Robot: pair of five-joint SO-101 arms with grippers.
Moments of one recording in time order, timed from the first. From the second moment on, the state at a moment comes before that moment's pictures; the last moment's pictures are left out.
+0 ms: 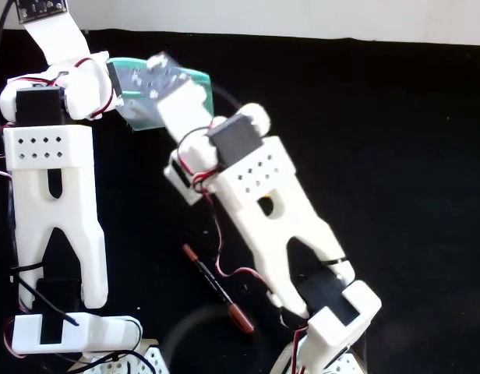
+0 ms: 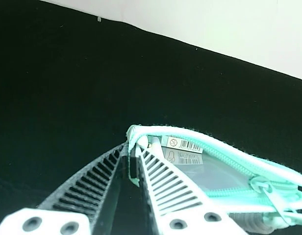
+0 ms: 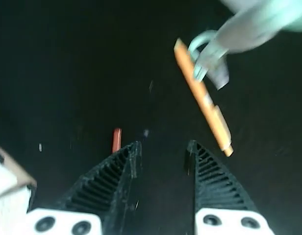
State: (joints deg) left arm -8.0 3.0 -18.1 75.1 16.7; right arm -45.4 8.8 -32.2 100.4 6.2
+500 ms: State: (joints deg) left arm -8.0 3.0 -18.1 75.1 16.7; right arm -51.1 8.8 -1.0 81.5 0.1
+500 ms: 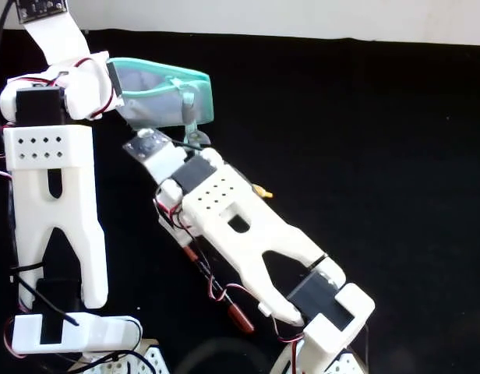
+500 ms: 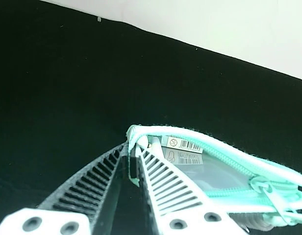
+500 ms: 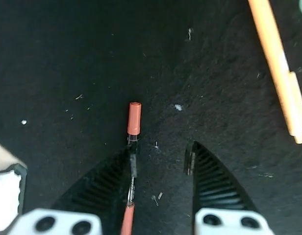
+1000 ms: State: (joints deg) left arm -8.0 3.0 -18.1 75.1 16.7; right arm -55.2 8.8 11.6 72.4 -4.2
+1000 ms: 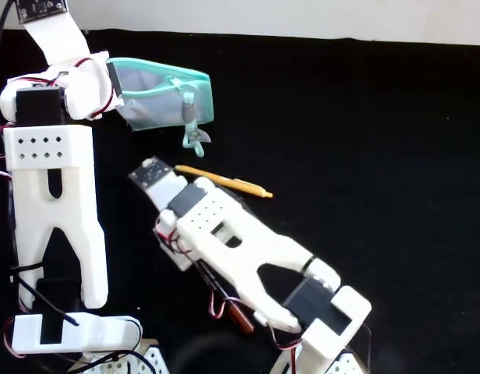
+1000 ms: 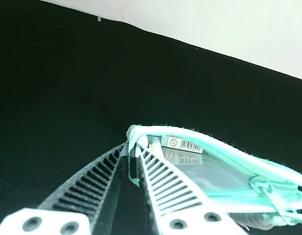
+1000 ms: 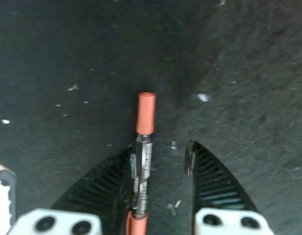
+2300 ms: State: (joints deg) left arm -8.0 3.0 -18.1 75.1 16.7; right arm -56.2 14.4 17.7 63.8 -4.7
